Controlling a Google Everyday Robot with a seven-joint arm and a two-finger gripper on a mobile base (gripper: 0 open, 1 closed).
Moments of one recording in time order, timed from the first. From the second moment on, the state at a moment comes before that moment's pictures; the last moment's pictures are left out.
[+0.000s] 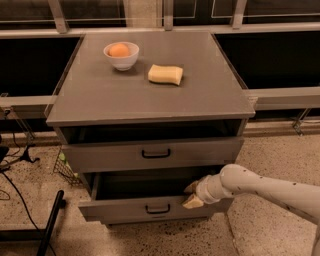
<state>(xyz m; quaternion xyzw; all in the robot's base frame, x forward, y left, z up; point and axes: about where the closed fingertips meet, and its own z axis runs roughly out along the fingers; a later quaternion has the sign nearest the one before) 0.570 -0.130 0.432 -0.59 0.74 0.13 0.28</state>
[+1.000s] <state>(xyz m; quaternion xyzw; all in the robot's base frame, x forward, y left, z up) 0.528 -0.133 0.434 -0.57 0.77 0.19 0.23</state>
